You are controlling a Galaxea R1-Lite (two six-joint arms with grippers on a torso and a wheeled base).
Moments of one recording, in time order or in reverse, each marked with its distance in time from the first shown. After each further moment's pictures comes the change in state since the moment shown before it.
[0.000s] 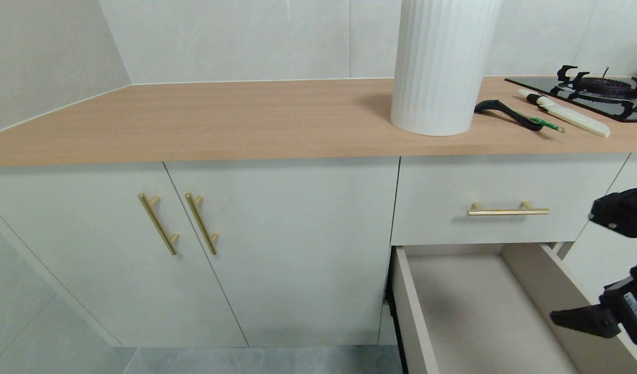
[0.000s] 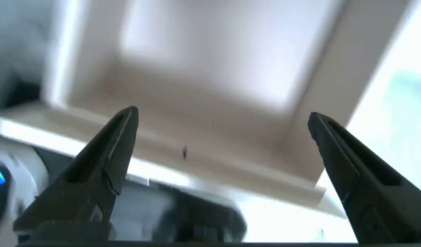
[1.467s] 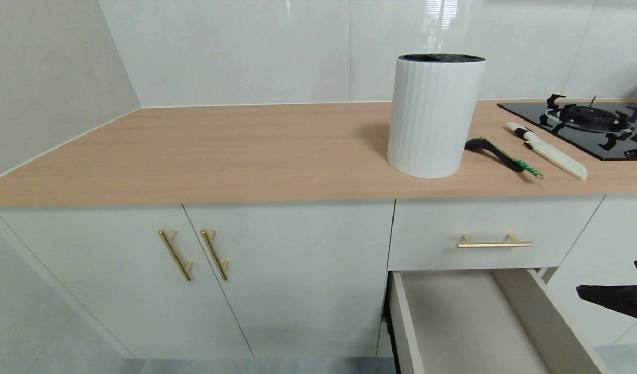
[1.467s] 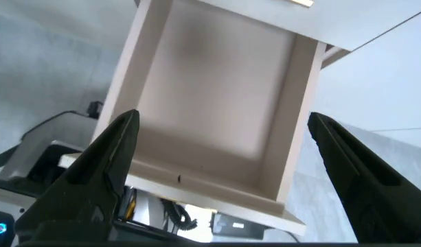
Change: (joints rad) left arm 0.000 0.000 0.000 -0.001 0.000 0.000; right arm -0.042 -0.132 0.032 -0.093 -0.003 -0.031
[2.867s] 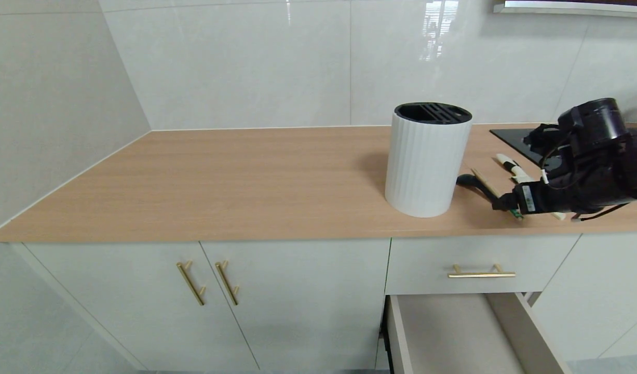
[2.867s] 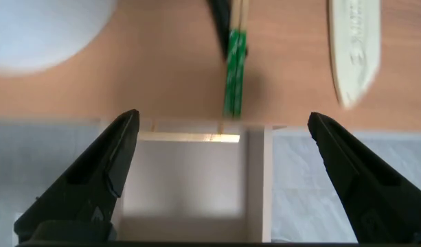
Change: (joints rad) left arm 0.000 0.000 0.000 0.001 0.000 0.000; right arm -0.185 0.653 -0.370 -0.293 -0.065 0.069
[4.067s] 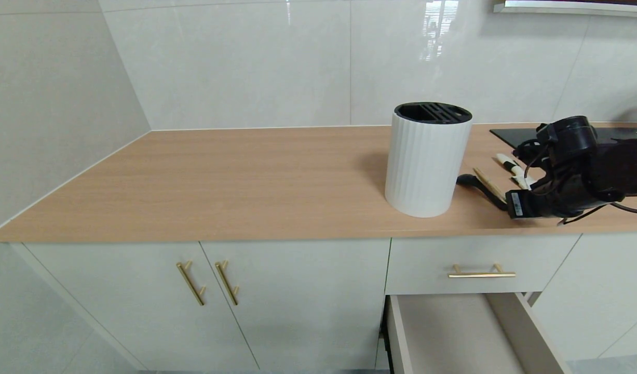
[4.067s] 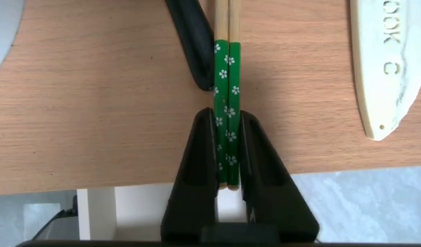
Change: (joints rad) left arm 0.000 0.000 0.000 0.000 0.000 0.000; right arm -0.043 0.117 -0.057 0.002 0.003 0.031
